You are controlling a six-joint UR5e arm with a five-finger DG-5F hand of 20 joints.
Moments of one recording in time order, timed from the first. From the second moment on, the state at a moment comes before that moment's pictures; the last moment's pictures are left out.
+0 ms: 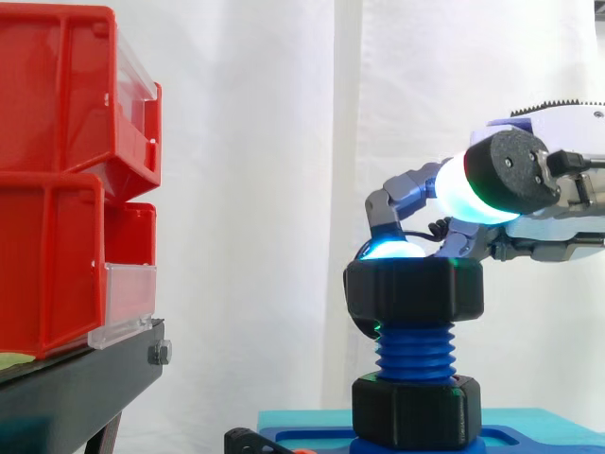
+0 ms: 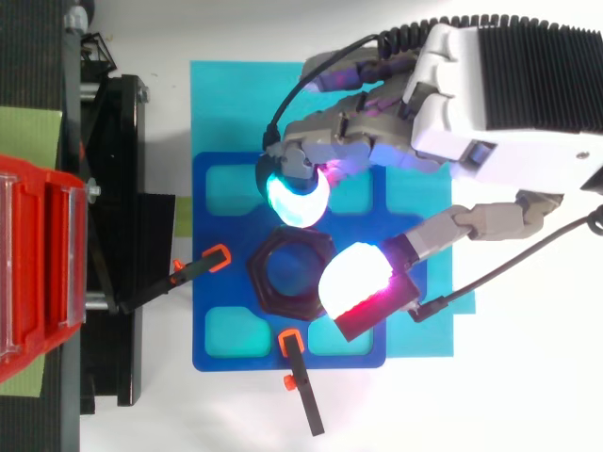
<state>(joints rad) 0.11 -2.12 -1.39 -2.72 -1.44 -1.06</state>
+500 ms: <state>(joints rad) 0.09 -2.12 -1.39 -2.72 -1.47 -1.06</state>
